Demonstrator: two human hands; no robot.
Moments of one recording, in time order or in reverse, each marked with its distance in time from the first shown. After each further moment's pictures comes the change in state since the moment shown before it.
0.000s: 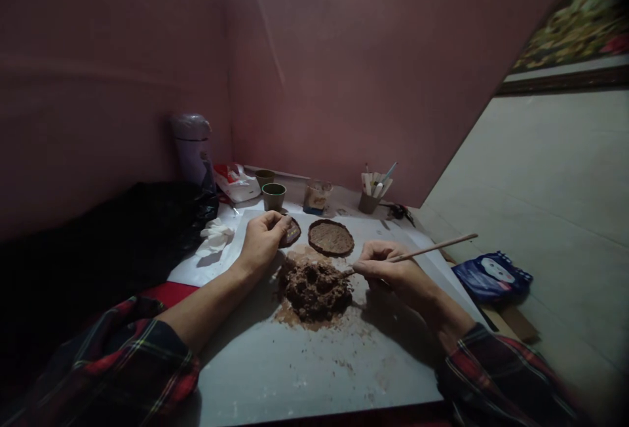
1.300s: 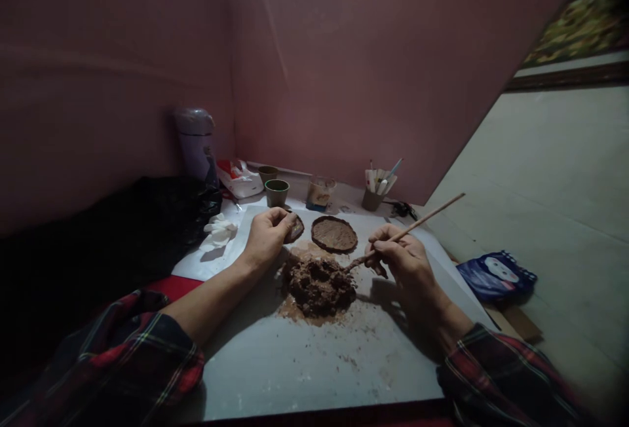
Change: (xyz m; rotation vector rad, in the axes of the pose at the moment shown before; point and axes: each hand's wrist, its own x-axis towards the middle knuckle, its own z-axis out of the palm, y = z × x) left_hand -0.003 0.004 0.002 0.049 -0.024 0.006; right_hand 0.009 0.018 -0.004 0.213 0.175 -0.307
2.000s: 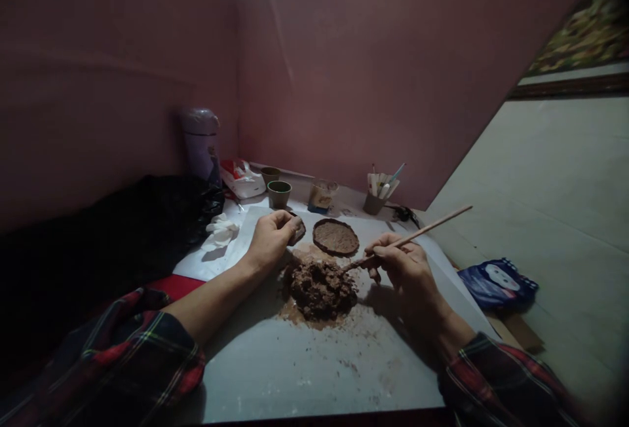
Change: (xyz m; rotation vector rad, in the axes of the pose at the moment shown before) left_hand -0.003 0.006 0.002 -0.031 -0.033 -0.037; right_hand -0.001 -0.001 0.004 -0.015 0.018 0.029
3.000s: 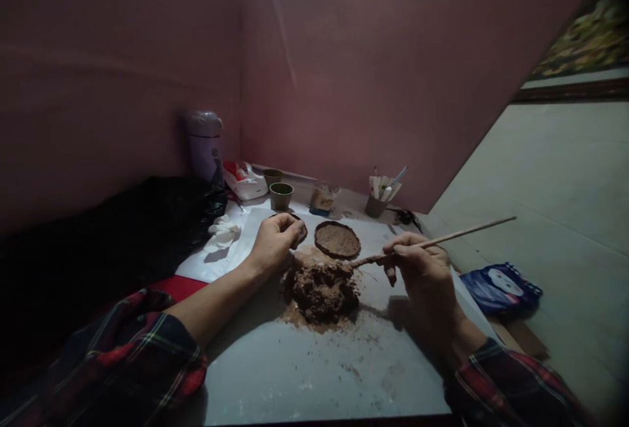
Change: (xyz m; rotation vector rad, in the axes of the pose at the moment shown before) left_hand 0.000 -0.003 -0.001 0.019 -0.034 0.023; right_hand -0.005 -0.010 -0.003 0.005 0.084 -0.132
